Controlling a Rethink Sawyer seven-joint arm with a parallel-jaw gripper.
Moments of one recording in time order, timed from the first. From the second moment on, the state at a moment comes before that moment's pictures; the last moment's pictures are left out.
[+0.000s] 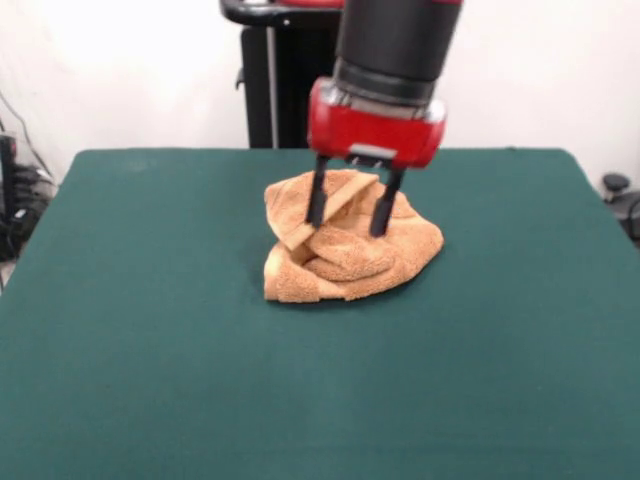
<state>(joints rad) -0.05 -0.59 -0.16 1.45 -0.04 0.52 1.65</state>
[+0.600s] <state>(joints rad) -0.05 -0.47 -0.14 1.45 -0.04 0.37 1.65</state>
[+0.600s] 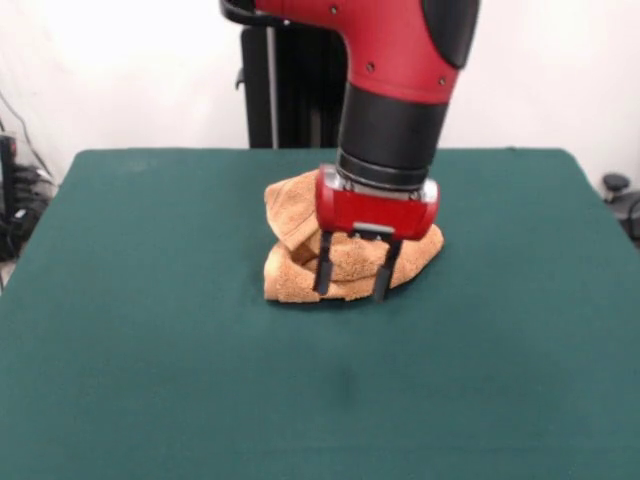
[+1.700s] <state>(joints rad) -0.04 -0.51 -0.10 1.47 -0.04 0.38 1.65</state>
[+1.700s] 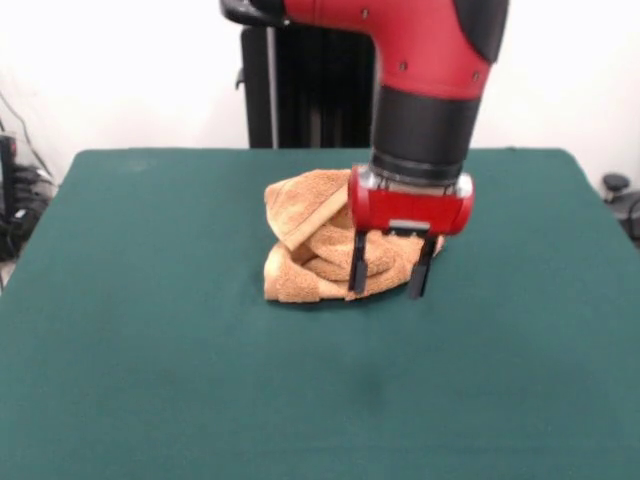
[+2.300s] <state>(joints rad) -0.05 -0.66 -0.10 1.53 -0.04 0.42 1.65</state>
